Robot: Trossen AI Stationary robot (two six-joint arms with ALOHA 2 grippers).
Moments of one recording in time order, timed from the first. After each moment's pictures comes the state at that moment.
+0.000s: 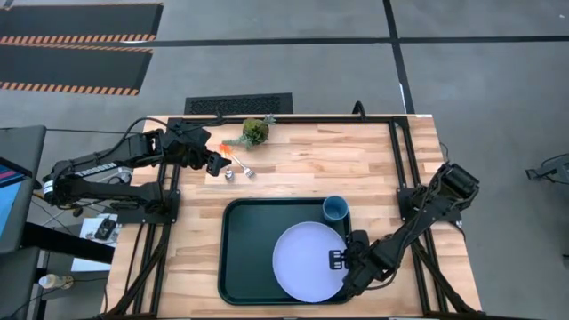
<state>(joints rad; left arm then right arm) 0.30 0.88 0.96 -0.81 -0.04 -0.72 0.75 1.75 1.06 -0.73 0.29 2.27</state>
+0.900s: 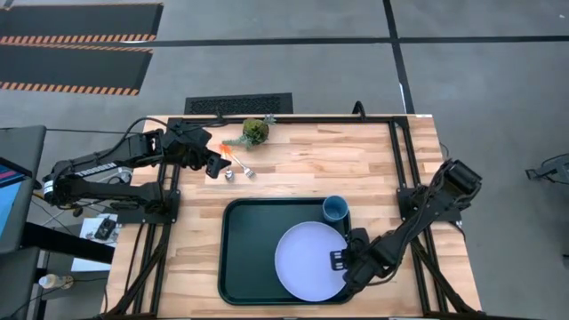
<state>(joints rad) 0.30 0.88 0.96 -0.81 -0.03 -0.65 0.74 1.71 1.07 -0.76 0.23 2.16</state>
